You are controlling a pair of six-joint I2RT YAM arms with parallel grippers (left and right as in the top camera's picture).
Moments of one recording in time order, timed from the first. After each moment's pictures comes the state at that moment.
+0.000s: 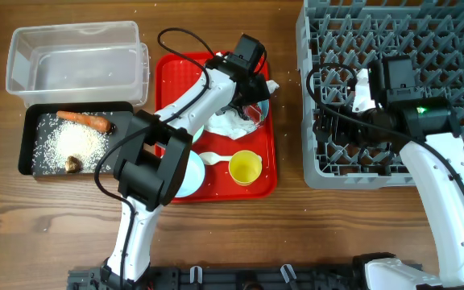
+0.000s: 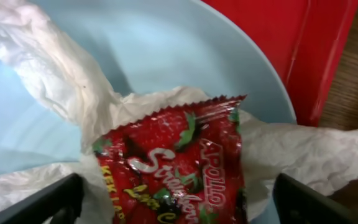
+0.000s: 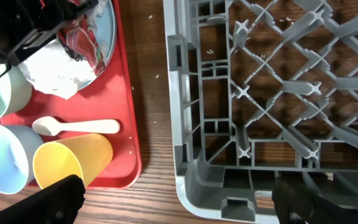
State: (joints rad) left arm -0.54 2.27 1.77 -0.73 -0.01 -0.79; right arm 0.12 1.37 1.28 -1.14 -0.18 0.25
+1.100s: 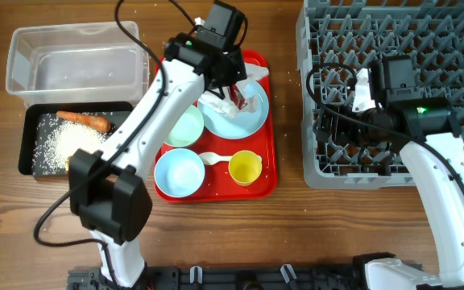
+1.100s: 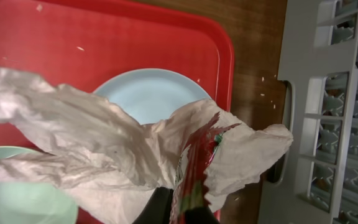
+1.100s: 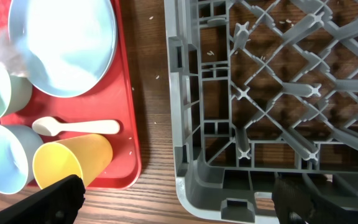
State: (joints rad) left arm -0.48 1.96 1.82 -0.94 -0.02 -0.63; right arm 0.12 1.37 1.28 -1.14 -0.18 0.25
